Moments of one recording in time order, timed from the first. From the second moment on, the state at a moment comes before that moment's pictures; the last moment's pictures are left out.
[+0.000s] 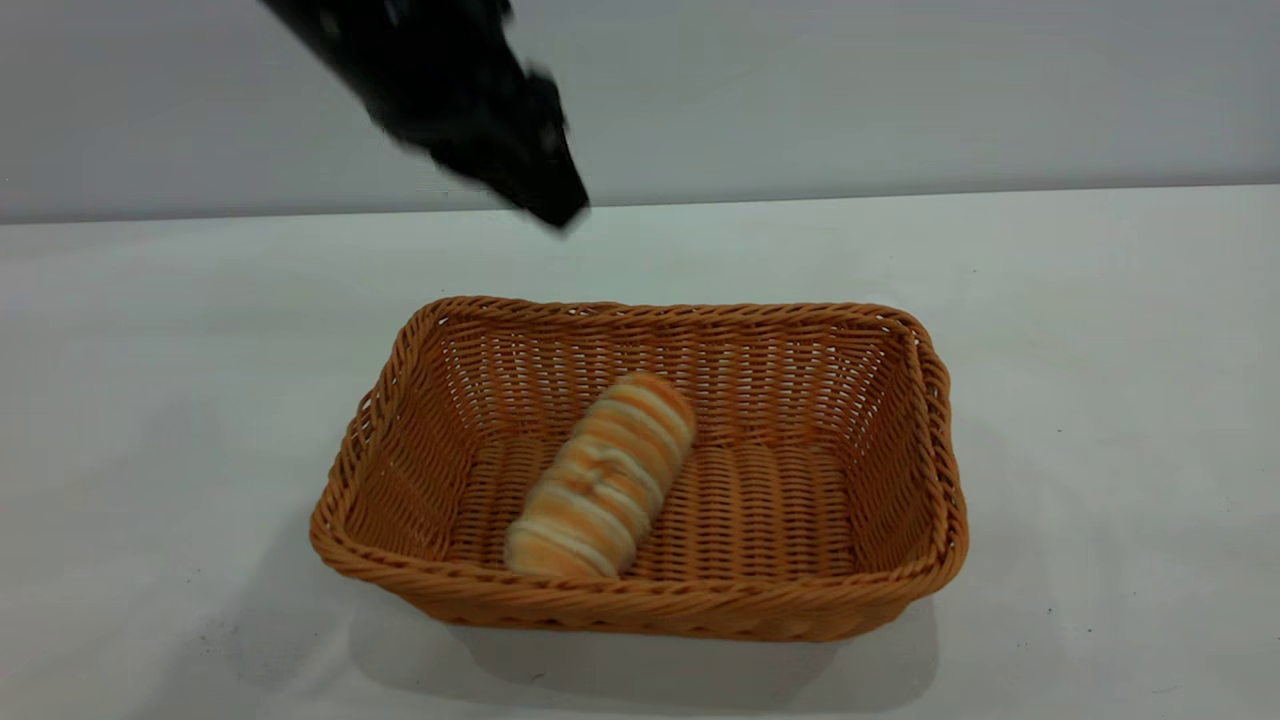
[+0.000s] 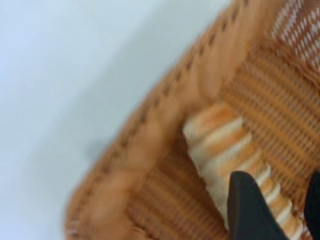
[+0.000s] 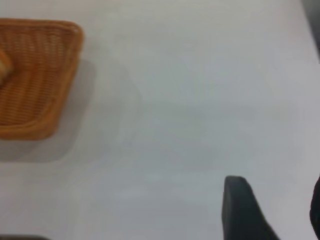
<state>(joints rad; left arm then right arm) -0.43 1.85 -1.28 -0.47 0.50 0.74 0.03 -0.02 -0.49 -0.02 1.16 0.01</state>
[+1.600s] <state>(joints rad) -0.39 0.14 -0.86 -0.04 1.16 0.14 0.03 -0.02 -0.48 -0.04 1.14 0.01</state>
